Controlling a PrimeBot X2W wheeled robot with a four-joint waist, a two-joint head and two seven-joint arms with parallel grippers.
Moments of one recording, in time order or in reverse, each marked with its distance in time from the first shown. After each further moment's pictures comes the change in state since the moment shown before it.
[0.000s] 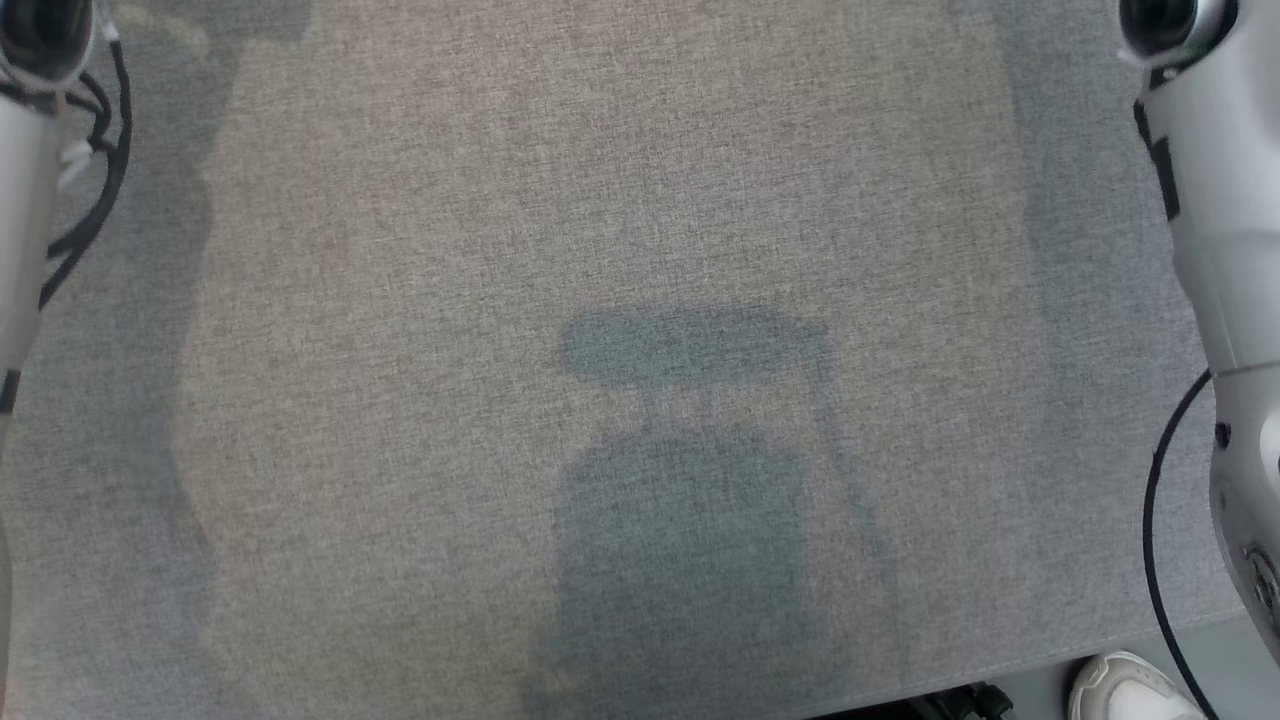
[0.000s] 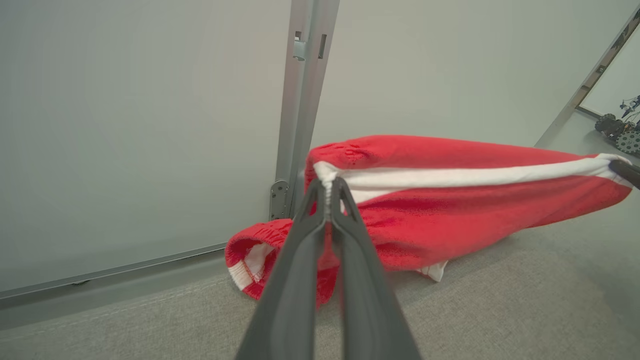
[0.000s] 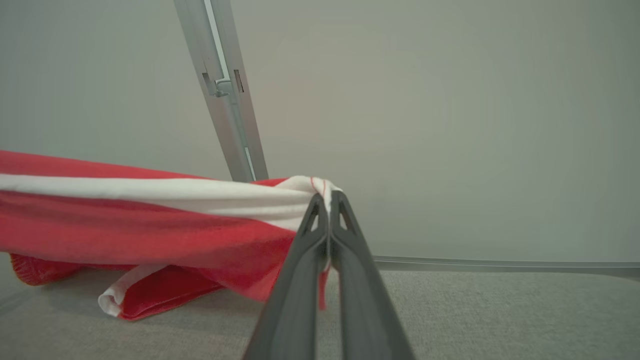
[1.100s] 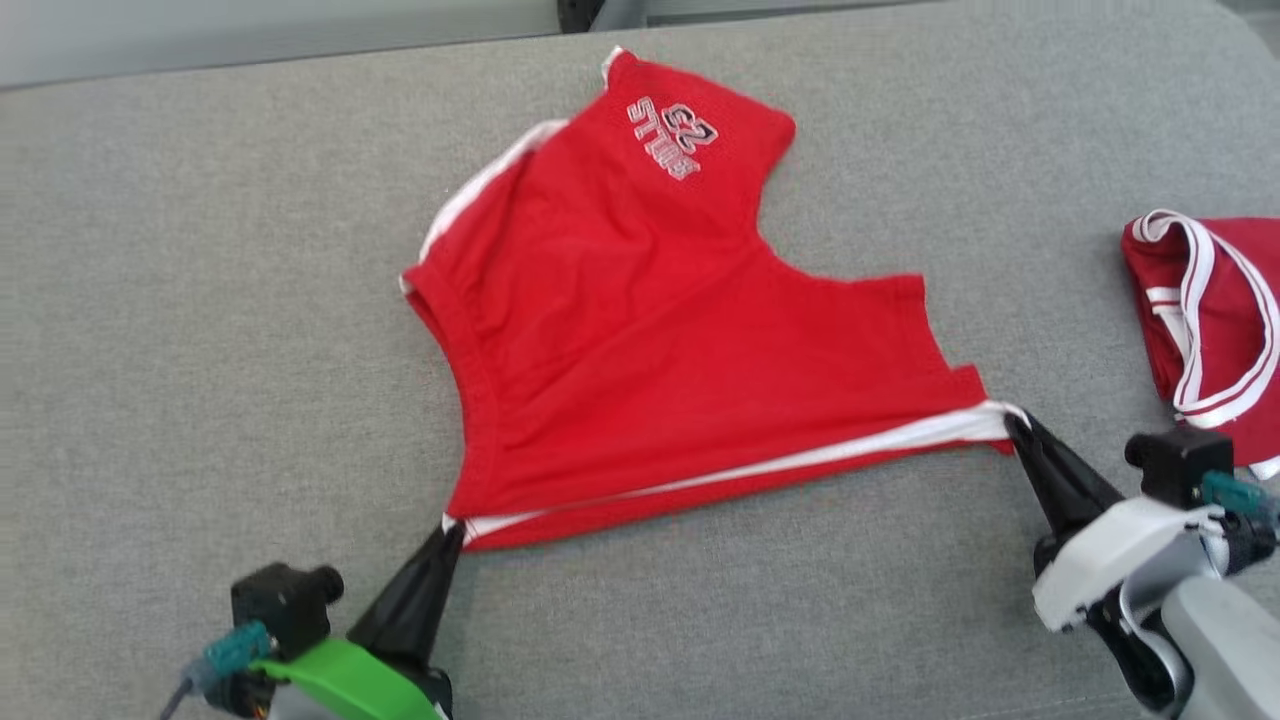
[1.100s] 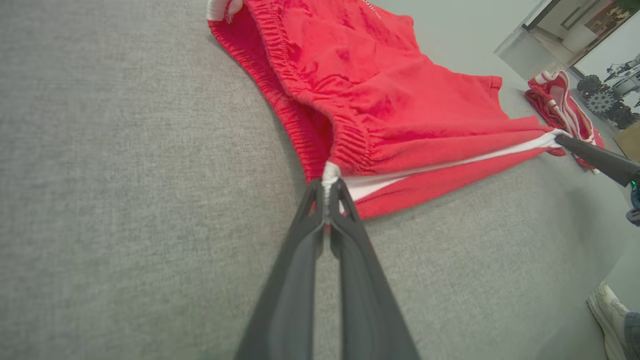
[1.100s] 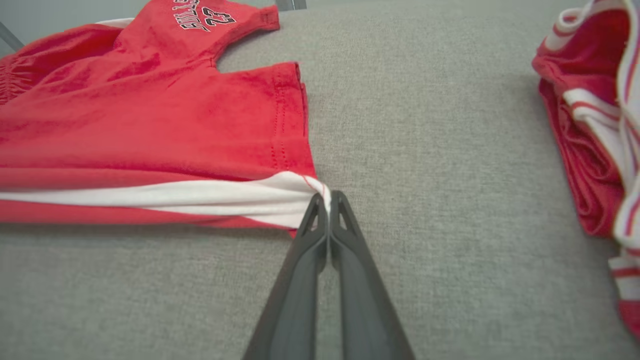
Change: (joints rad) left arm 1.099 0.199 -0.308 -0.486 -0.185 0.247 -0.245; right arm 0.973 -0.278 0.272 -0.253 0.259 0.002 -0.048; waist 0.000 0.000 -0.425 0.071
